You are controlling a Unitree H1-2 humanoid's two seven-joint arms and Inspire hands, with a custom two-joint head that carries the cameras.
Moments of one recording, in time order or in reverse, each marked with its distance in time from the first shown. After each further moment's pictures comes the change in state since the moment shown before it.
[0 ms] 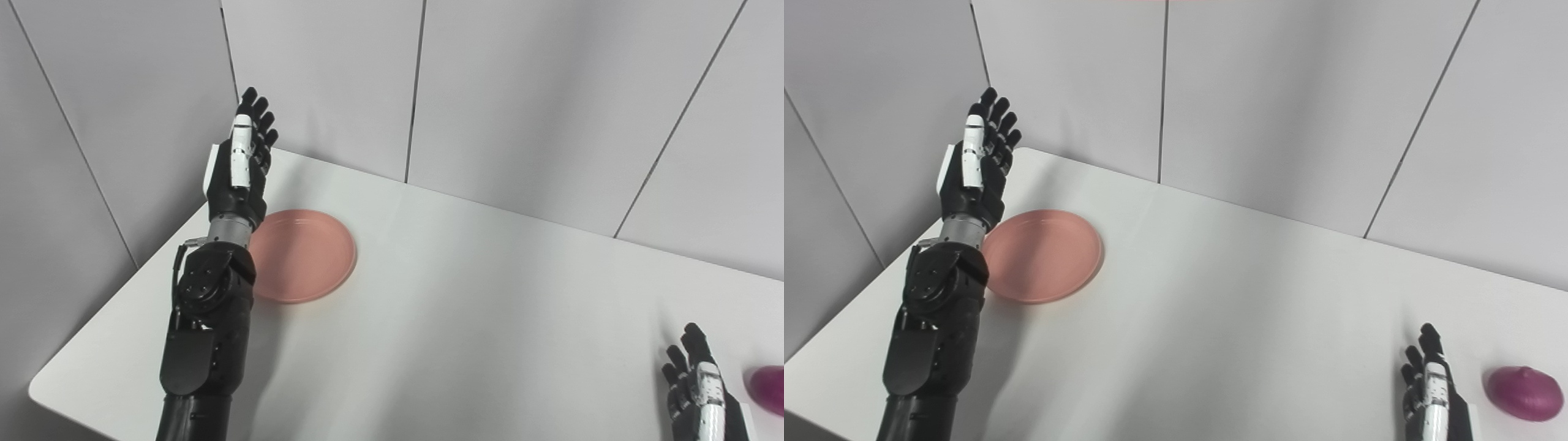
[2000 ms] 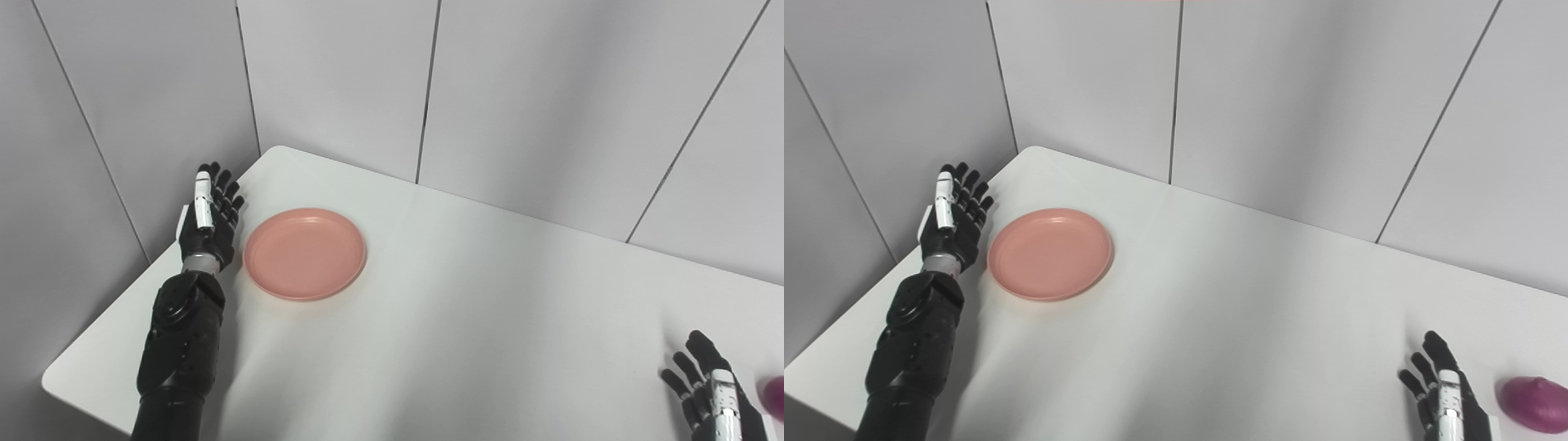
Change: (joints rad) left arm 0.042 0.078 0.107 0.420 -0.197 -0.087 -0.057; right arm -0.001 -0.024 -0.007 -0.002 -0.004 0.010 0.000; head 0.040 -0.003
